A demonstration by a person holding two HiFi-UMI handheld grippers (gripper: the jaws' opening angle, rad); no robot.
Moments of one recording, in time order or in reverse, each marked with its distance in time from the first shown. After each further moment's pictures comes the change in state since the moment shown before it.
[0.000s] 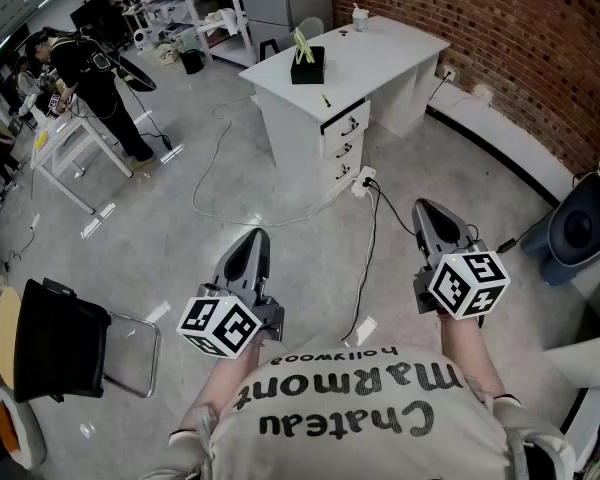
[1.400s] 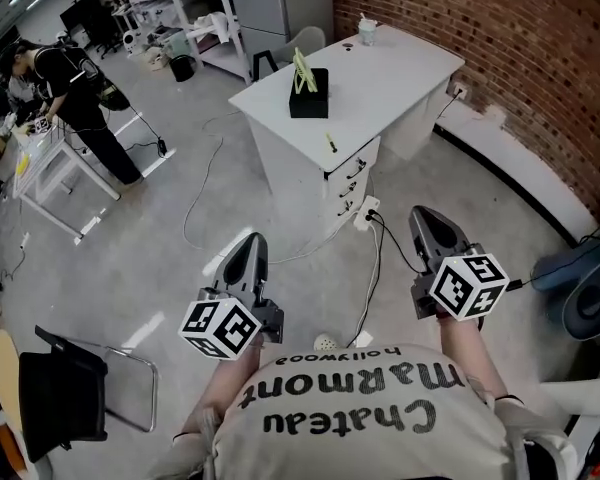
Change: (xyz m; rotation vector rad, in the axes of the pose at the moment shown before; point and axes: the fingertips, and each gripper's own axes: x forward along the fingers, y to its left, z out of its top) left arm 0.232 0.133 0.025 -0.044 0.024 0.036; right arm 0.244 -0.091 0.025 0.076 0.046 0.021
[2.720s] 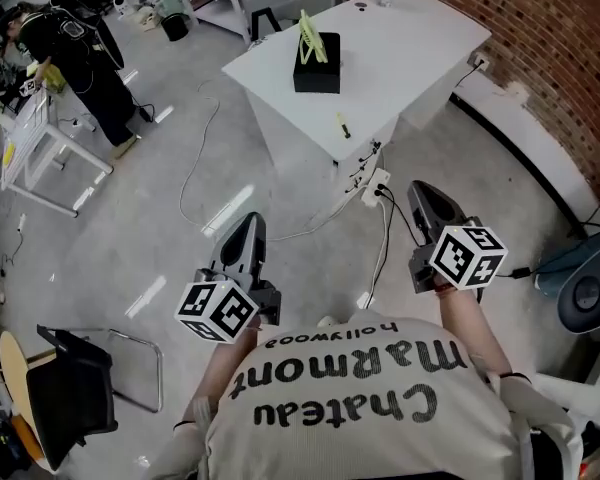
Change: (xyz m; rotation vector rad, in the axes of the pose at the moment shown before) left arm 0.115 0.086 -0.016 -0.025 0.082 0.047; right arm 0.157 -0.069 -0.037 0.124 0.121 -0.002
